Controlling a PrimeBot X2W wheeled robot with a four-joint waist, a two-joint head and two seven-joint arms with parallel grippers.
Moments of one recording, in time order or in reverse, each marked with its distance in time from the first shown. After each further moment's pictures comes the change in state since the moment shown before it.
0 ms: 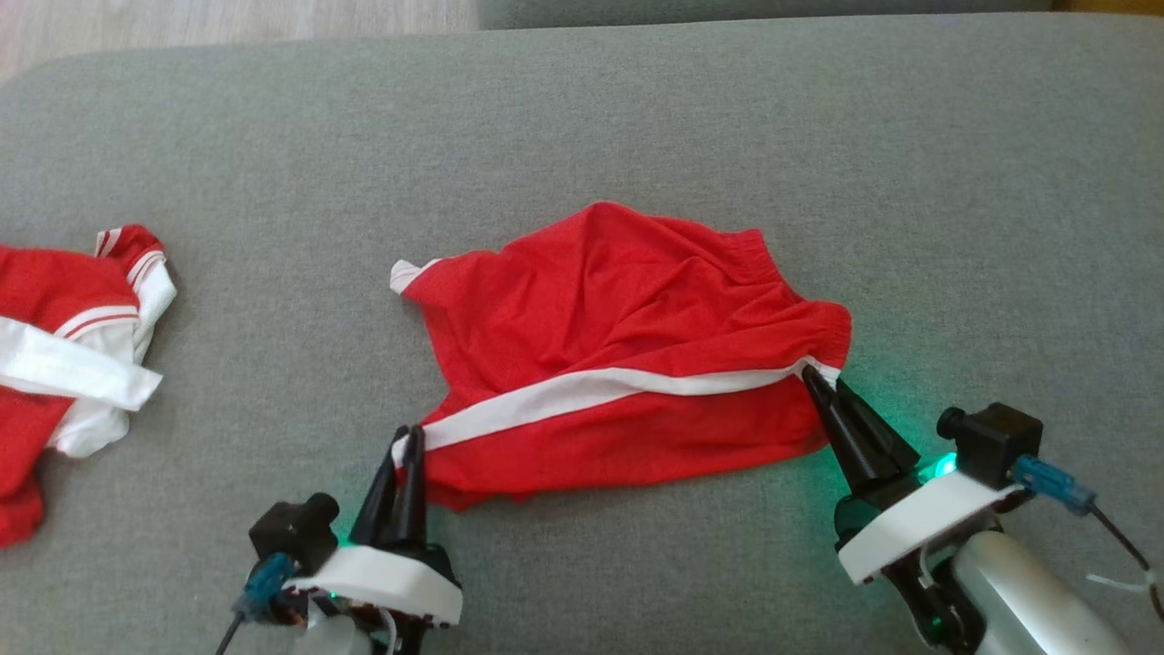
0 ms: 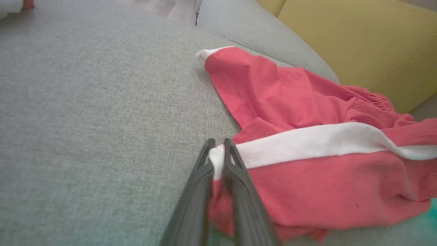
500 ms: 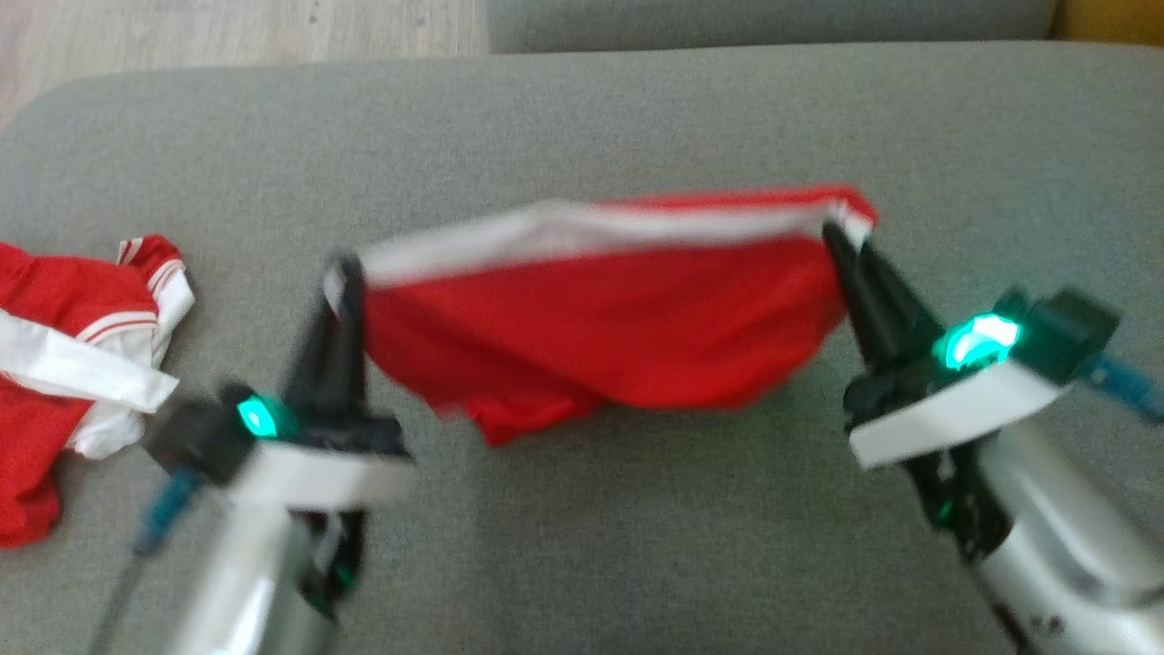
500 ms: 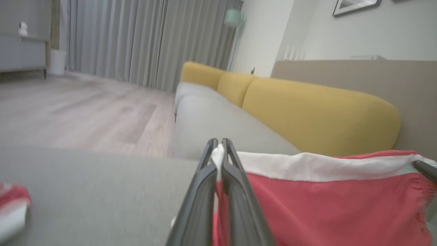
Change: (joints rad) left arm -0.053 0.051 0.064 -0.357 0.095 0.000 0.000; right arm -0.115 -0.002 -0.058 -0.155 0.060 0.000 0.000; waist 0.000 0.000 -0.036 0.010
